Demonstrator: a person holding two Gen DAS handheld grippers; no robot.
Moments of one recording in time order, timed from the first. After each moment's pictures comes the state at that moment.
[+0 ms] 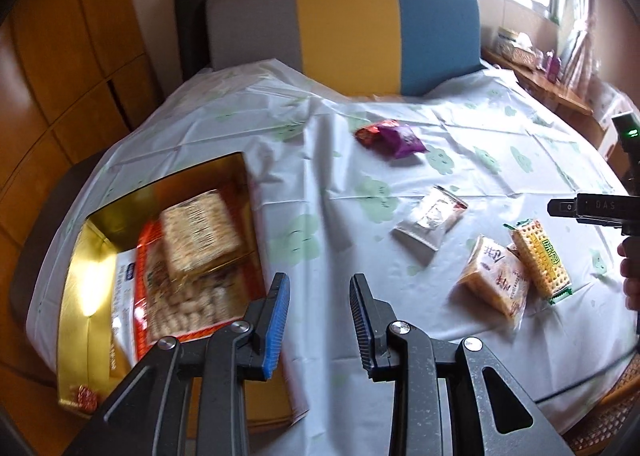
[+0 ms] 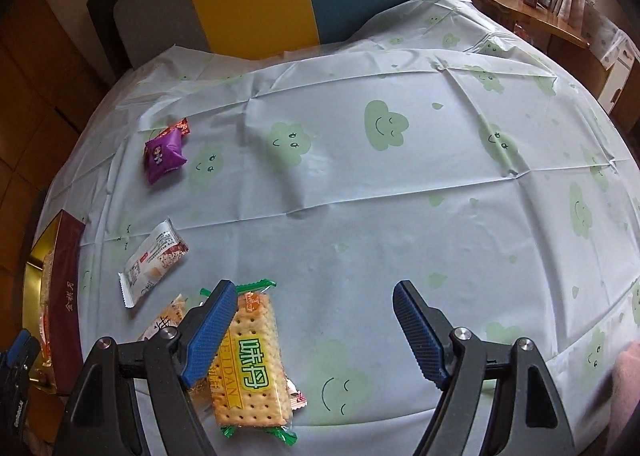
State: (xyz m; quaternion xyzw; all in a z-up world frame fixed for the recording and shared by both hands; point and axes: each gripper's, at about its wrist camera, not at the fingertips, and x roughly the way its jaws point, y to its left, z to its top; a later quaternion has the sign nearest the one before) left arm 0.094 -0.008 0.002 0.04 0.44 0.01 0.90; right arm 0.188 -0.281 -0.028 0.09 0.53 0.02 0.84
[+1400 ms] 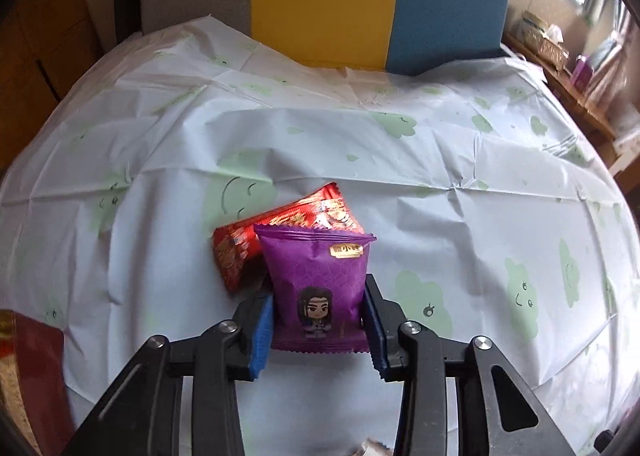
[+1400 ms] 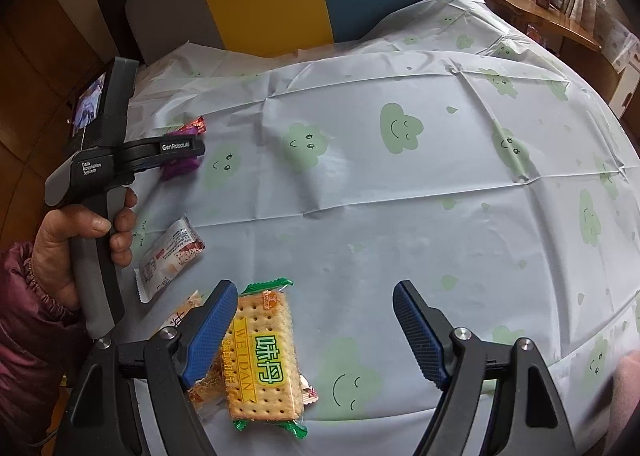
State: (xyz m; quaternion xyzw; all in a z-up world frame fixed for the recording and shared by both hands) left arm 0.348 -0.098 -0.073 -0.02 0.51 -0.01 0.86; right arm 0.189 -0.280 -0.022 0.09 0.53 0.04 0.84
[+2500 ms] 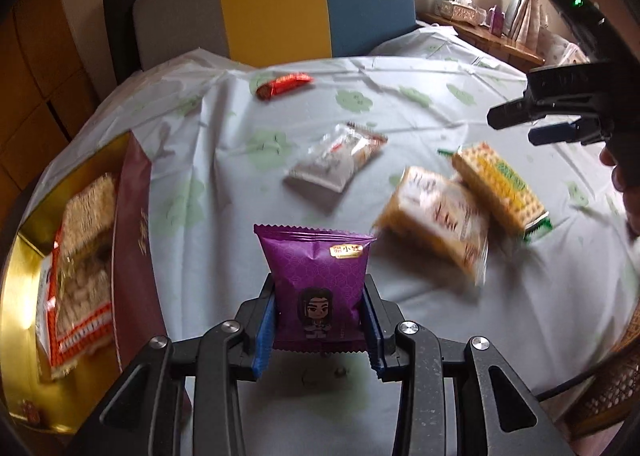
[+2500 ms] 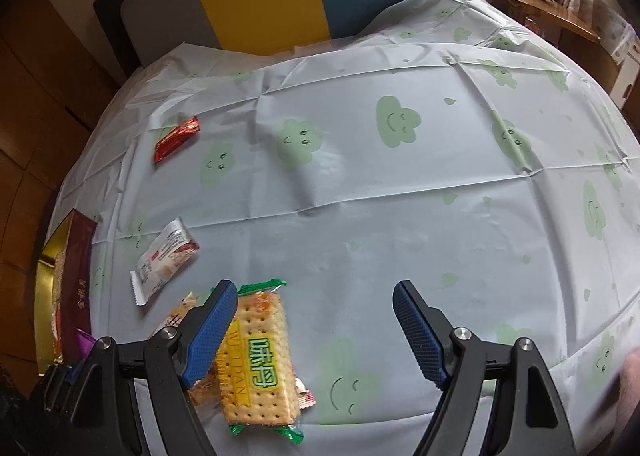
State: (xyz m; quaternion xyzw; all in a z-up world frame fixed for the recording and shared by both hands) left arm 0.083 -0.069 -0.064 0.07 0.46 -0.08 0.88; right arm 0.191 -0.281 -0.030 0.10 0.54 0.05 0.83
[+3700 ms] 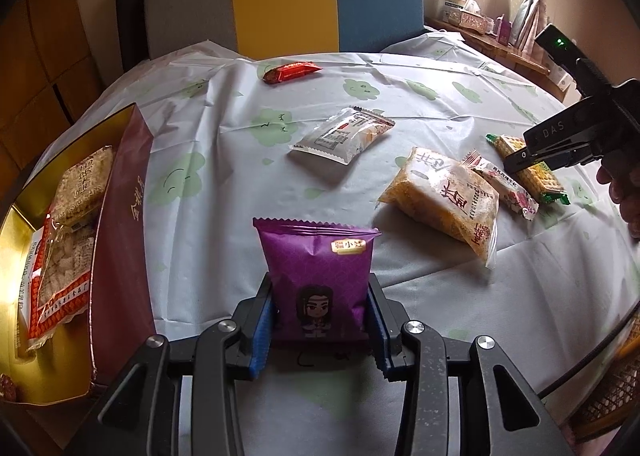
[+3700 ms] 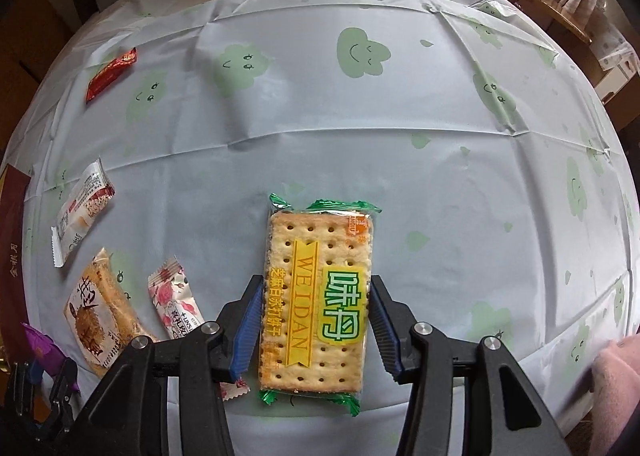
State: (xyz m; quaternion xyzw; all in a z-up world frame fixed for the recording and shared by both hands) left arm 0.071 -0.065 -0.078 0.05 0.45 -0.08 0.89; right arm 0.199 -0.294 -0.073 0.04 0.62 -0.02 0.79
